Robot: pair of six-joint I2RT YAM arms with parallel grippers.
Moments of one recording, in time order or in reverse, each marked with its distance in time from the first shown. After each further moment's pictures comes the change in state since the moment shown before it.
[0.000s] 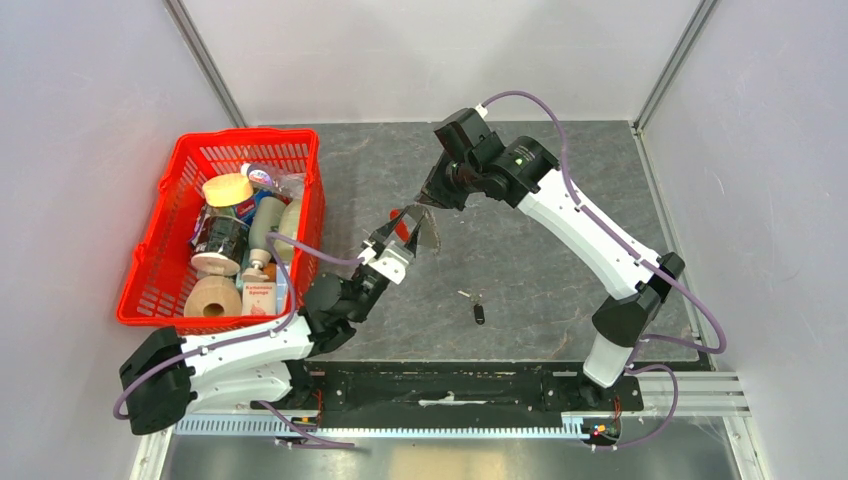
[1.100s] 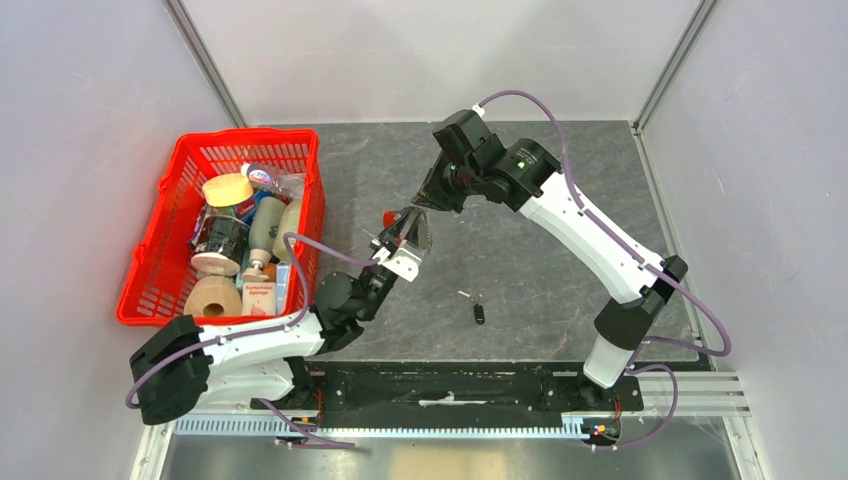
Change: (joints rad) left arm -0.002 0.097 -0.006 0.092 -0.068 0.089; right arm 0.026 -0.011 0.010 0.001 -0.004 -0.004
